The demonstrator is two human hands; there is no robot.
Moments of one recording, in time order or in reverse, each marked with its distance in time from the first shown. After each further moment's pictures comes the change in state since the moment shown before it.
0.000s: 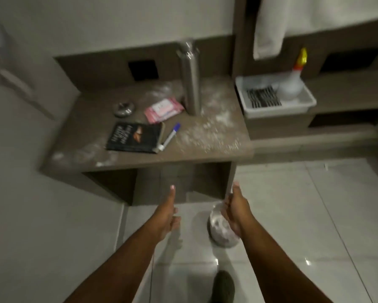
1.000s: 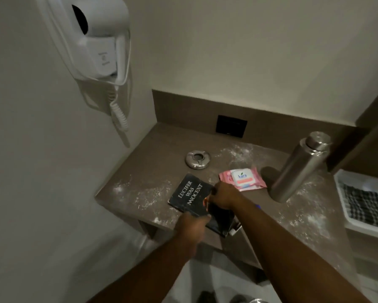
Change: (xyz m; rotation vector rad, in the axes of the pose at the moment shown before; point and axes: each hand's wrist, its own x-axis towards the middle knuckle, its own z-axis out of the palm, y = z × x) left_hand 0.092 0.171 -0.113 -0.311 0.254 0.131; right_hand 0.088 -0.134 0.360 -1.733 -0.337 -0.587
